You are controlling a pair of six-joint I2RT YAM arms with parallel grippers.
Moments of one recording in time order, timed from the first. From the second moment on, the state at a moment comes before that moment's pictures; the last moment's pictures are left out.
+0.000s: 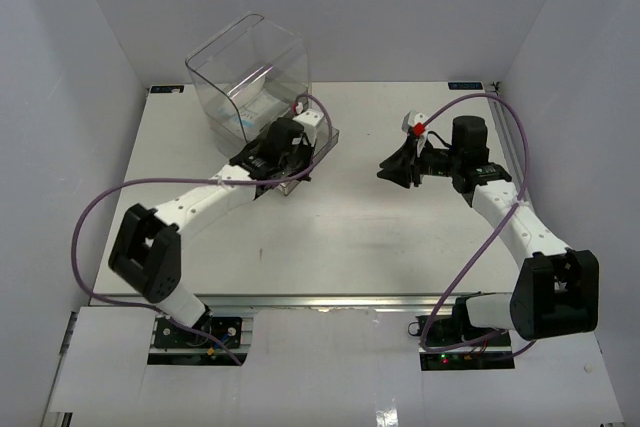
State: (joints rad) left arm -0.62 1.52 1.15 -0.24 -0.01 -0.16; right arm 0.20 1.31 0.93 -0.14 -1.04 -0.43
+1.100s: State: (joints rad) left arm -0.63 2.06 1.50 -0.39 -0.48 0.25; right arm 0.14 1.25 0.87 -0.02 -1.16 -0.35
